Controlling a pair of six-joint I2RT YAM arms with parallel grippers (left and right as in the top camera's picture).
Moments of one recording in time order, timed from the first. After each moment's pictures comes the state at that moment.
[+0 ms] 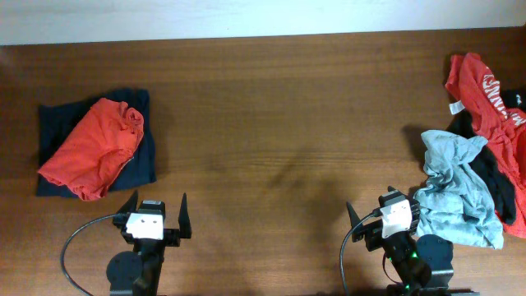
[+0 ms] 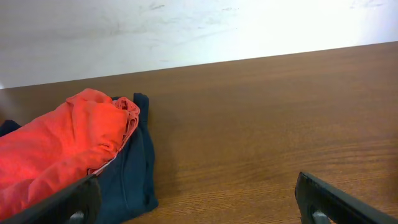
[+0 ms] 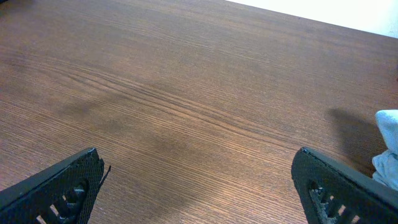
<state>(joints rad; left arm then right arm) -0.02 0.02 0.08 -0.25 0.04 0.09 0.01 0.01 0.13 -0.44 -0.25 -0.18</state>
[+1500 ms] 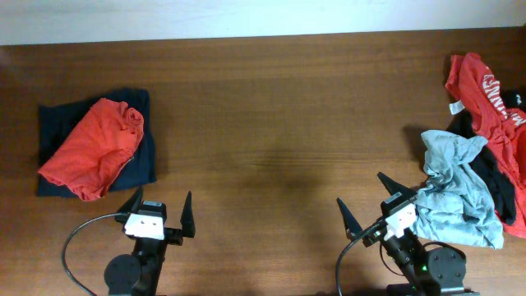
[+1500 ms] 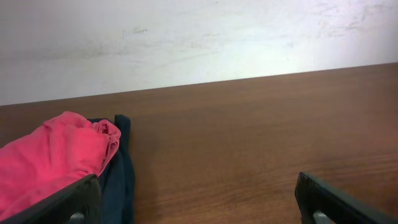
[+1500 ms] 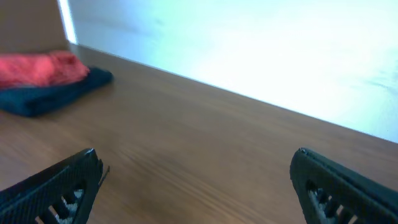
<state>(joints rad) -0.02 0.02 0.08 -0.17 0.13 0.04 0.01 0.01 0.13 -0.09 -0.50 -0.08</state>
